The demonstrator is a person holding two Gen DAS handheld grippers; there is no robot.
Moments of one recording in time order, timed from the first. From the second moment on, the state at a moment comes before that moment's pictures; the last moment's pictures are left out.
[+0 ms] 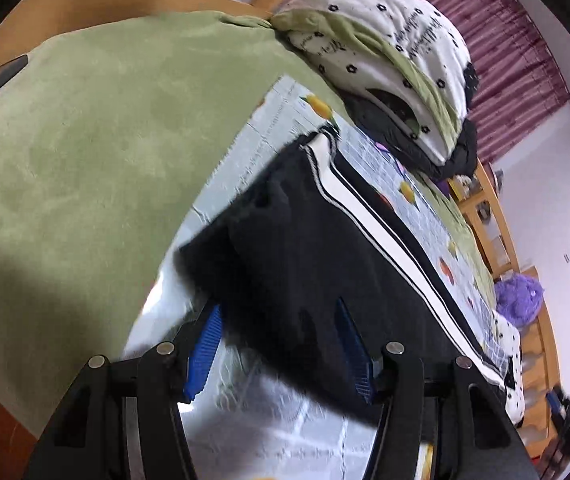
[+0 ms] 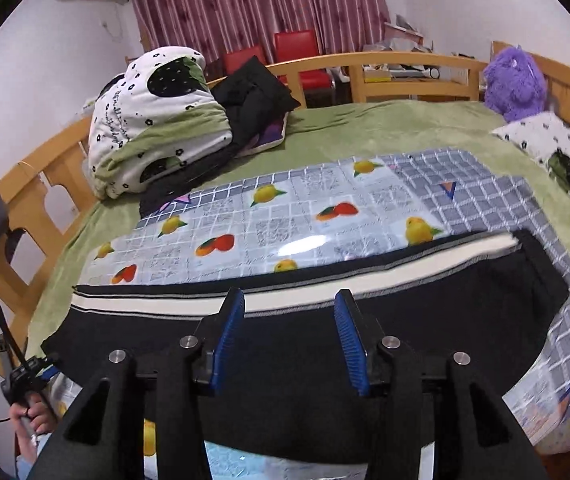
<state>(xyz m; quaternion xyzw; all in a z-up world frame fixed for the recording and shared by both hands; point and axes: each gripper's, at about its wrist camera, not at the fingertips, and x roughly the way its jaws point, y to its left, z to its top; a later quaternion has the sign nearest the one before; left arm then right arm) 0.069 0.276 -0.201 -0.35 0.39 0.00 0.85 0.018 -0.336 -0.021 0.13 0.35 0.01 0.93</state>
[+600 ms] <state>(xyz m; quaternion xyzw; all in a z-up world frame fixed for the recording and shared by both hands) 0.104 0.242 -0.138 -0.23 0.39 0.05 0.89 0.012 -0.364 -0.099 0.22 0.35 0.04 0.91</state>
